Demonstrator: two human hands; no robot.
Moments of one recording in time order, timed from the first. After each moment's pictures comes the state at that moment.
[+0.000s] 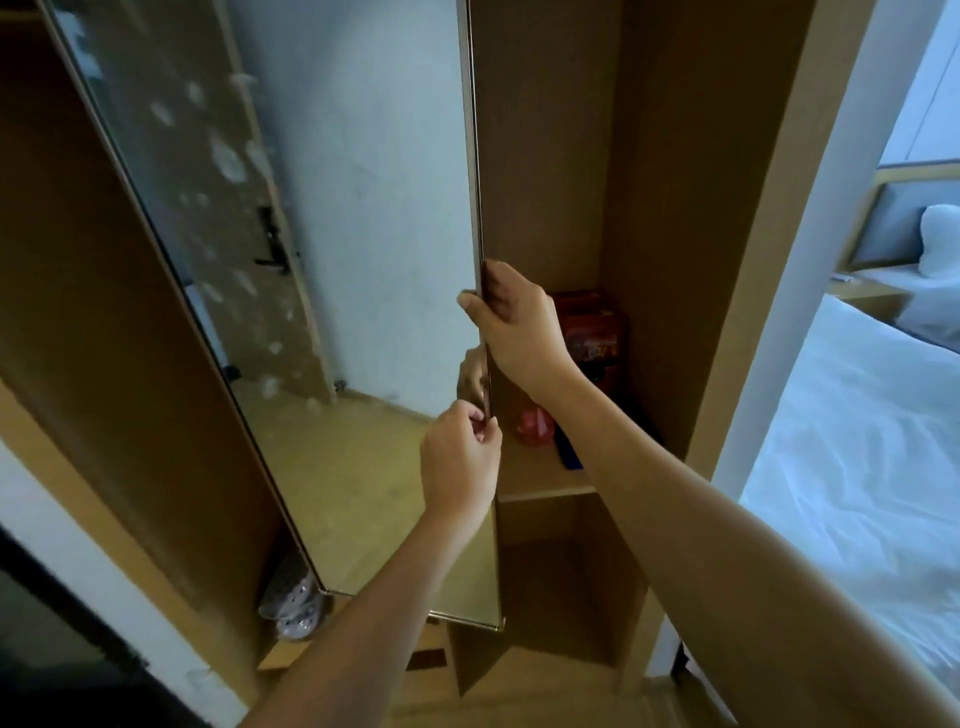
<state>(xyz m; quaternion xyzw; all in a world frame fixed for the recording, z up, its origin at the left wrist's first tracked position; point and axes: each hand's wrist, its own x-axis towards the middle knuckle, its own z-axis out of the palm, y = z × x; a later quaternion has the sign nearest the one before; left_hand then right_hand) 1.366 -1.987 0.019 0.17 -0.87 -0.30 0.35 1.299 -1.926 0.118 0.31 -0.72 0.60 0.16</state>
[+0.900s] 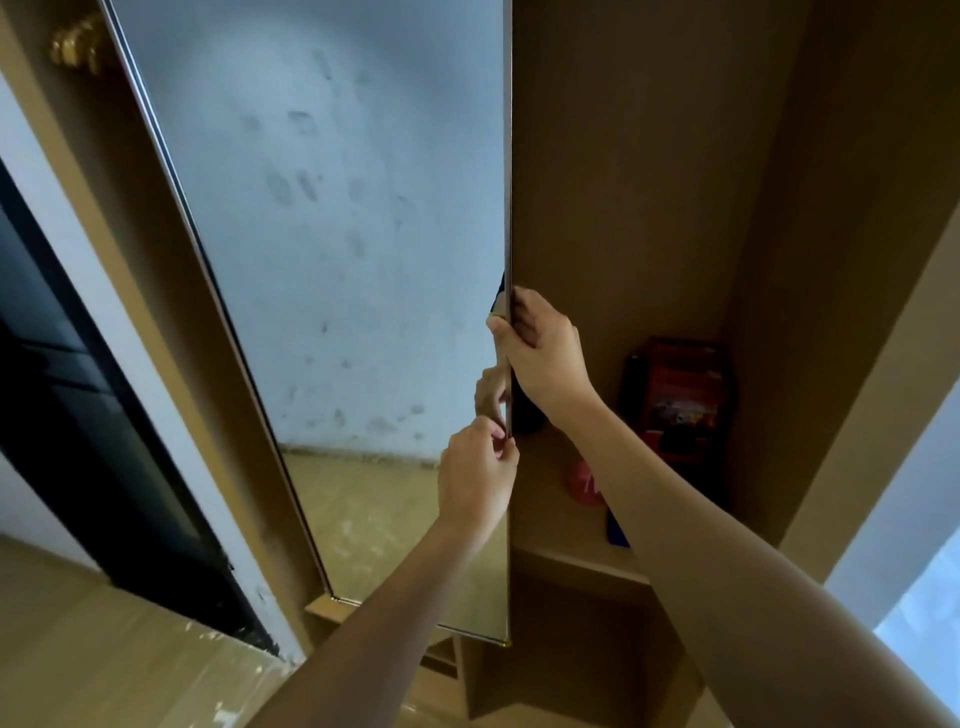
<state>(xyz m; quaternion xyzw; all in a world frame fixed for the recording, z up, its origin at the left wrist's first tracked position) 1.300 -1.964 0.027 0.31 -0.85 -0.26 0.36 1.220 -1.917 0.123 0.41 -0.68 0.61 0.03</state>
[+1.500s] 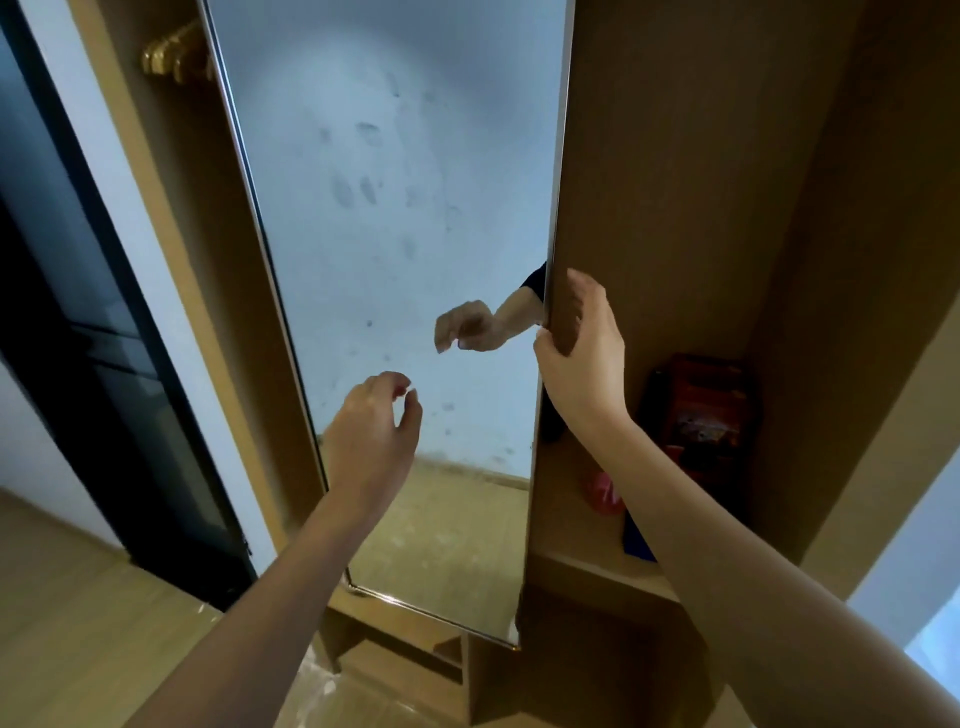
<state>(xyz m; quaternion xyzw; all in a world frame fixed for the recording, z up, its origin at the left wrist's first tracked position) 1.396 -2.030 0.069 0.34 -0.82 -0.10 0.45 1.240 -1.905 0.125 0.39 -0.70 0.58 0.13</state>
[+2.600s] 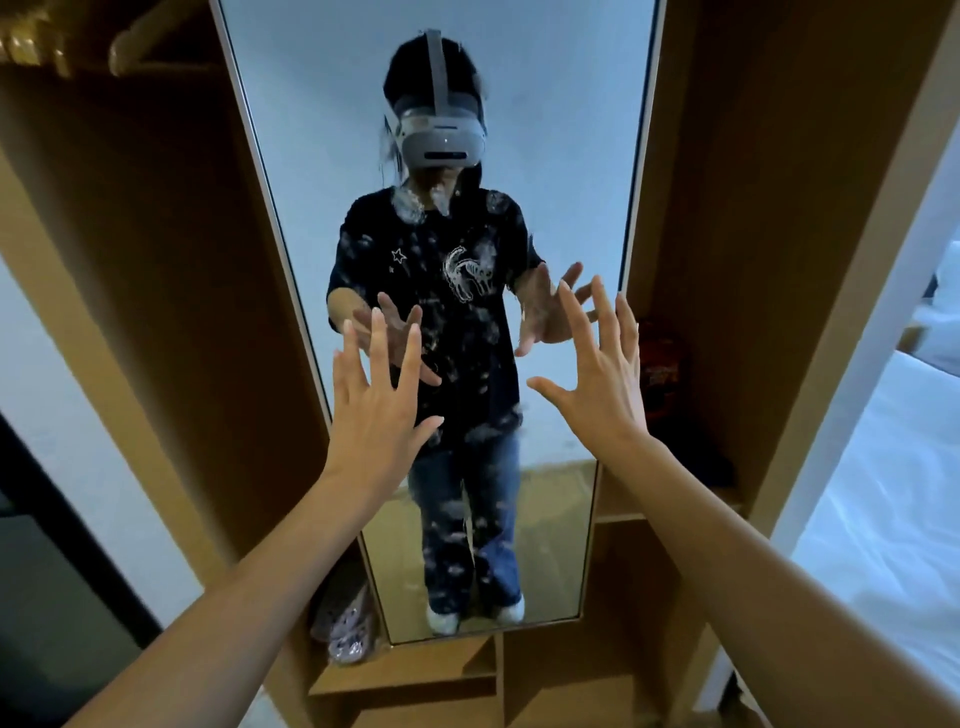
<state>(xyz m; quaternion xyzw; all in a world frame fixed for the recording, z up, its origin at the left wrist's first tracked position) 1.431 -2.203 0.083 0.09 -0.93 0.15 0.33 1.332 -1.988 0.095 0.25 -0.87 0.30 0.30</state>
